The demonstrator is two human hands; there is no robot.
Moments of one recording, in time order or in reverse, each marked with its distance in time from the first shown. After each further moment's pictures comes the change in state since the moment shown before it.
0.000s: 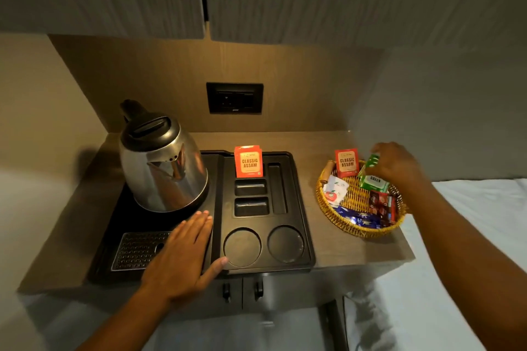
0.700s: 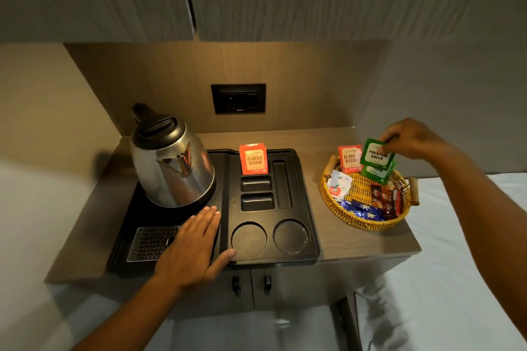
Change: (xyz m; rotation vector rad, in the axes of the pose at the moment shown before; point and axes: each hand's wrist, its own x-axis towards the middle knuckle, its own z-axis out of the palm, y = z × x) left_hand -0.001 0.004 -0.010 0.026 -0.026 -0.003; right_hand -0.002 0.008 -0.059 0.296 -0.157 -0.186
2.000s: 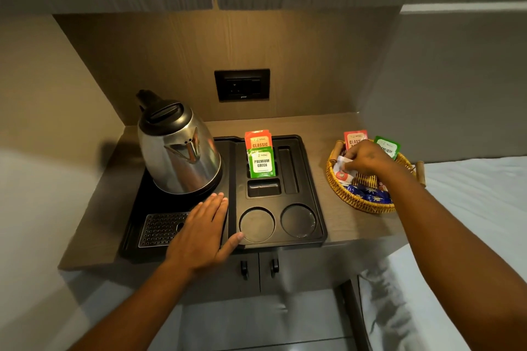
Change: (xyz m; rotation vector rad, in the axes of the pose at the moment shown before) left_hand 0.001 -0.004 0.005 0.012 0.028 0.028; right_hand 0.001 -0.029 0.111 0.014 -0.108 0.154
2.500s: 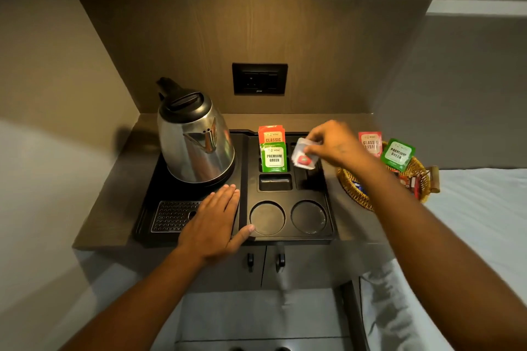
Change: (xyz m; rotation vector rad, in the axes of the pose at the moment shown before) left_hand -0.001 0.001 -0.003 -0.002 -0.006 -0.002; right_hand -0.049 -0.118 0.003 0.059 0.023 -0.372
